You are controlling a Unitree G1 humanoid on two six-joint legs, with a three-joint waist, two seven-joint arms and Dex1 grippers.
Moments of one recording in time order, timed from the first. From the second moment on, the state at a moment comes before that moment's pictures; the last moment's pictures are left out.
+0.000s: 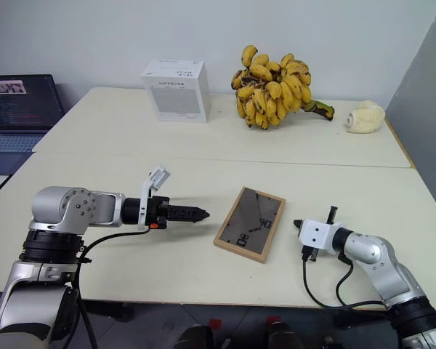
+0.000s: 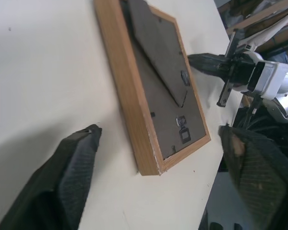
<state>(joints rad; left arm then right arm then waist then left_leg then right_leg) -0.74 0.68 -0.06 0.24 -0.68 1.40 -0.96 -0.22 -0.70 0.18 0.07 -0.21 -0.23 0.67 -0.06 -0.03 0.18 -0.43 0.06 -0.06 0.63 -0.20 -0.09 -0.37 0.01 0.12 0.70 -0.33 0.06</state>
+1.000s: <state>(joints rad) -0.80 0.59 -0.18 0.35 -0.61 1.35 -1.03 -0.36 -0.46 0.28 0.23 -0.37 -0.25 0.51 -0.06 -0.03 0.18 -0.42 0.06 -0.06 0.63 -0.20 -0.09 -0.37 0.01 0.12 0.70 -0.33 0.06</state>
